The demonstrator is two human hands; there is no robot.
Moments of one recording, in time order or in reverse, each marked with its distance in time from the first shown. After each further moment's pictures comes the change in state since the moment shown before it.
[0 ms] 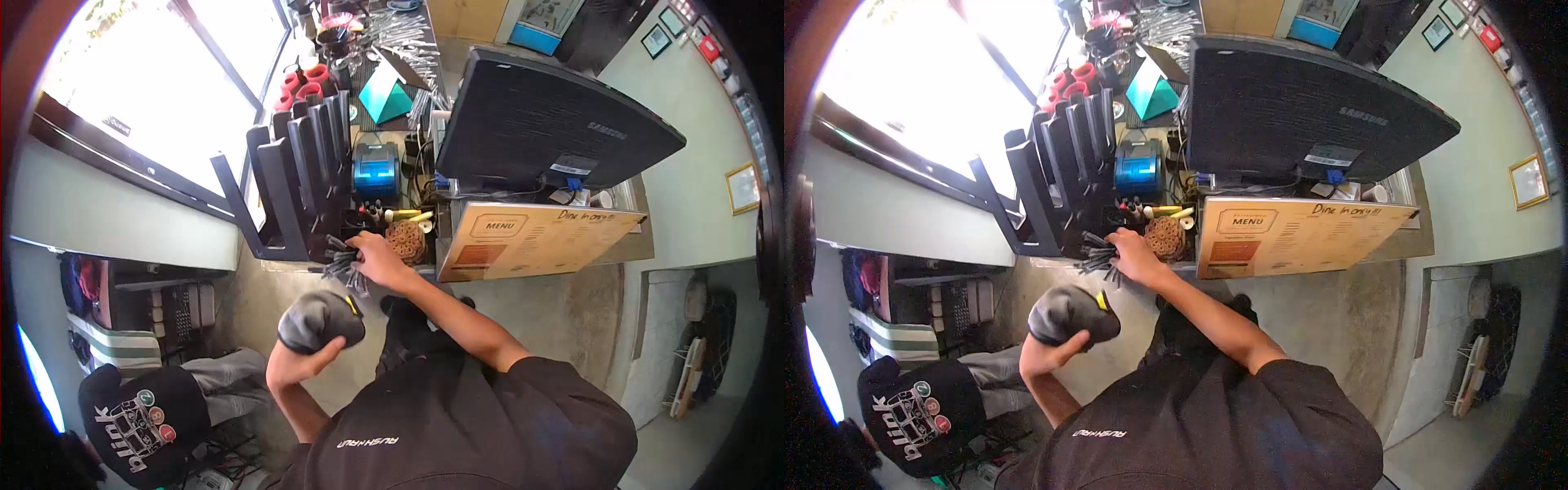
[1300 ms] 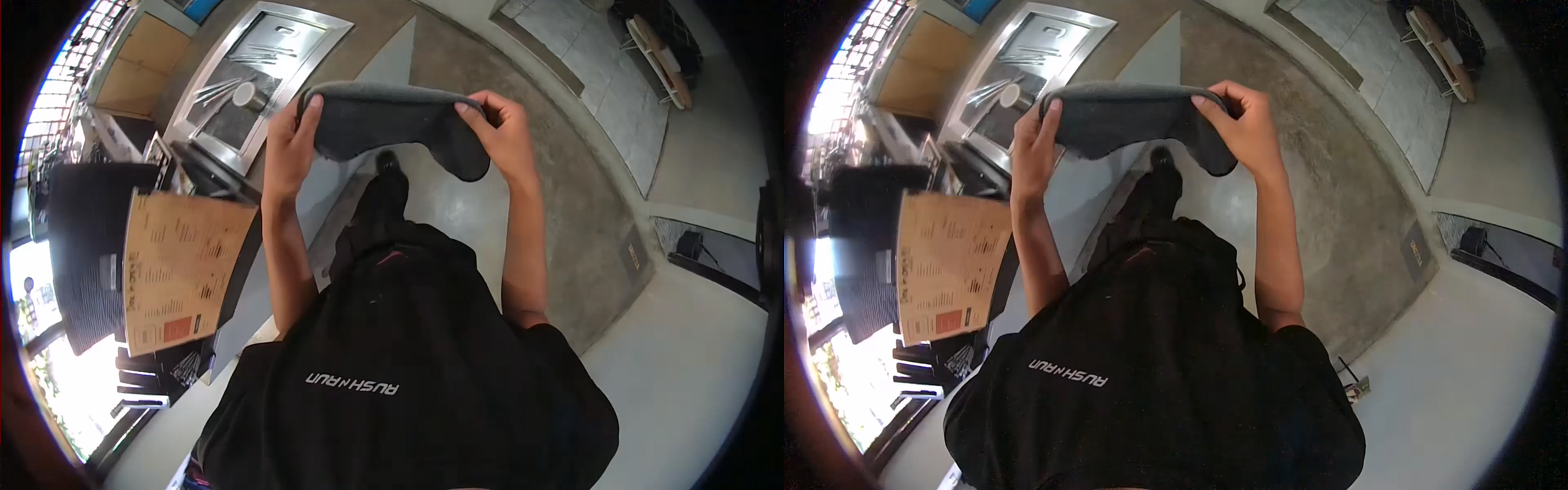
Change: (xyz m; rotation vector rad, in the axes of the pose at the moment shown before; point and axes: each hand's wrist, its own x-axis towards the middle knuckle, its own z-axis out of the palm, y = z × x) left_hand 0.098 0.042 0.826 0.449 -0.785 0.499; right_hand -0.761 0.084 -0.561 0.237 1.318 0.562
